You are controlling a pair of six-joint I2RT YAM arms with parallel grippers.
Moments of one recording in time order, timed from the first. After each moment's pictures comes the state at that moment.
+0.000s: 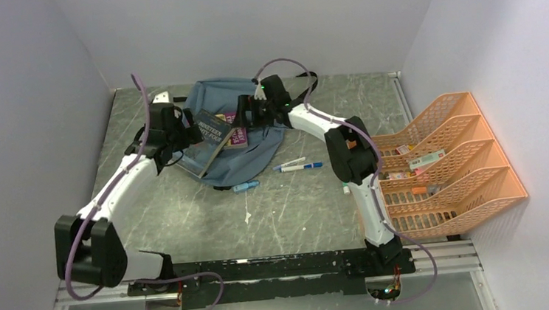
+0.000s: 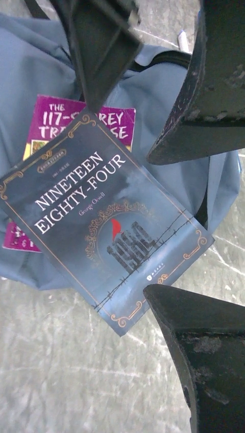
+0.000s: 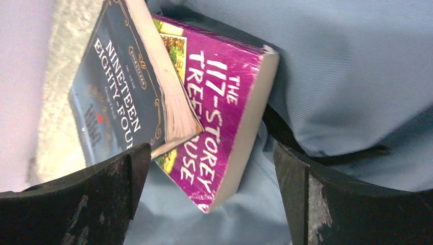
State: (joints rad) left arm -0.25 1.32 0.99 -0.29 -0.20 -0.42; right arm 0.55 2.31 1.83 -0.17 -0.36 0.44
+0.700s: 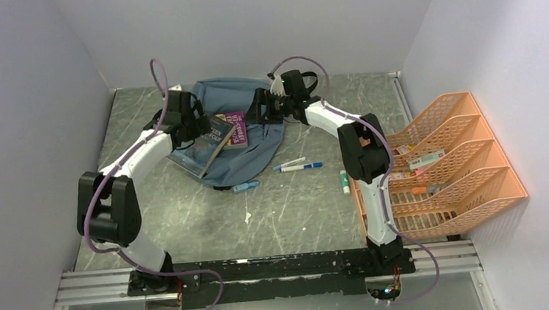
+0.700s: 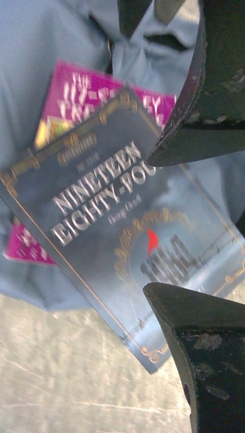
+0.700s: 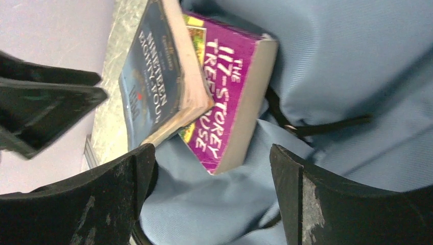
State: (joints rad) left arm -0.27 1.64 1.22 -0.33 -0.22 -0.49; right arm 0.41 2.22 1.68 -0.05 -0.63 0.53
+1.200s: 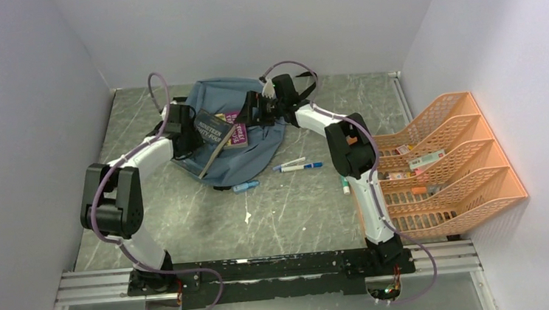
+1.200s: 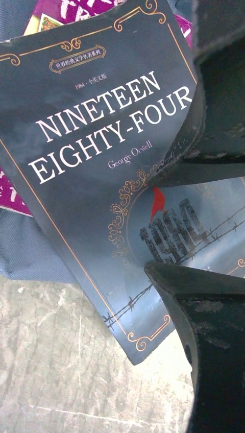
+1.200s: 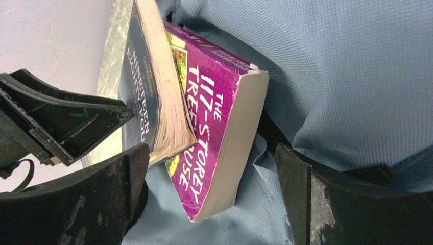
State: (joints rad) left arm -0.22 1.70 1.07 -0.26 -0.24 -0.57; right arm 0.45 2.37 1.79 0.02 -0.63 0.56
